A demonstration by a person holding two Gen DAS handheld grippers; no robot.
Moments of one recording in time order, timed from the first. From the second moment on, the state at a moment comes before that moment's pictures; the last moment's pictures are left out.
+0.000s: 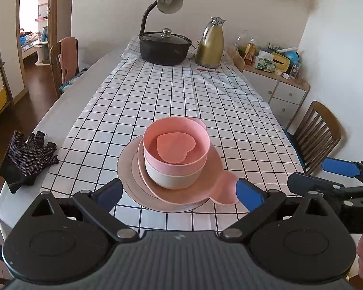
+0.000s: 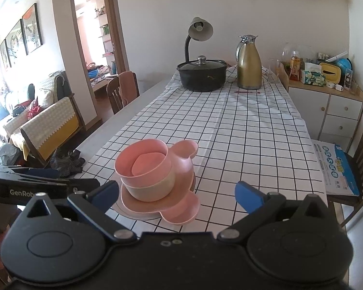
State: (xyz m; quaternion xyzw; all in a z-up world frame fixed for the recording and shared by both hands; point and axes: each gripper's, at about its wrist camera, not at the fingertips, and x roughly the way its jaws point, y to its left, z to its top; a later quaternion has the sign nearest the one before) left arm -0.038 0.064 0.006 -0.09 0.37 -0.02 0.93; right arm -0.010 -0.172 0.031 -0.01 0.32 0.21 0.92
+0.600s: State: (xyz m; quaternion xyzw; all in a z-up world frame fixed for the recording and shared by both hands) left arm -0.035 0.066 0.000 -0.10 0.38 -0.02 0.92; right arm -0.010 -0.171 0.026 -0.01 0.33 0.21 0.92
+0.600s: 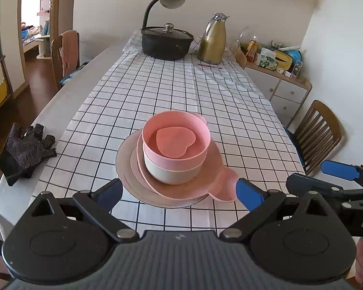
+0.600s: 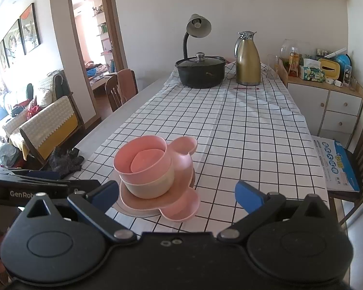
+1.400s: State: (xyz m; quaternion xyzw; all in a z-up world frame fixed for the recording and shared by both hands) left arm -0.030 0.062 -0.004 -0.08 0.38 -0.02 0.92; right arm -0.007 -0.172 0.022 0.00 0.34 0.20 0.92
